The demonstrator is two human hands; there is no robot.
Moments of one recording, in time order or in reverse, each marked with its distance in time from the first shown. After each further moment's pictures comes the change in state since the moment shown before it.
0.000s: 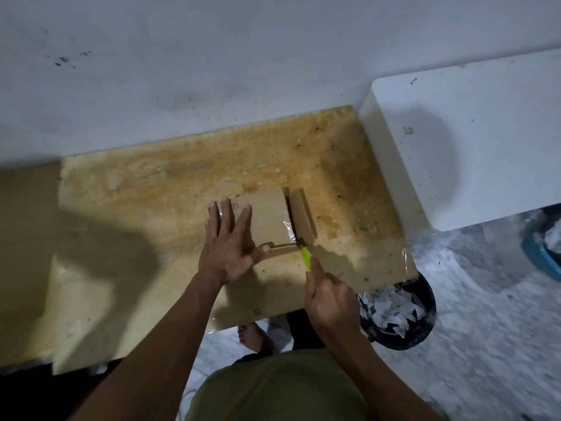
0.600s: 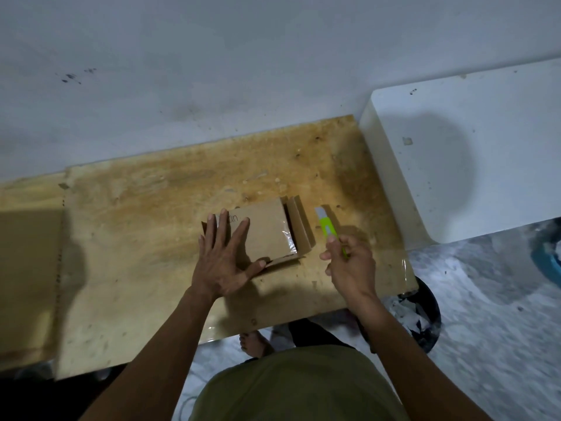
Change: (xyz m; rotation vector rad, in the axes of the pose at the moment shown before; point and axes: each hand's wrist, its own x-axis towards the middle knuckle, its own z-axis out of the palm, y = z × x) left_hand -0.008 -0.002 0.001 -0.032 0.049 -0.008; right_hand 0.074 0.032 -0.021 0.816 0.016 0.463
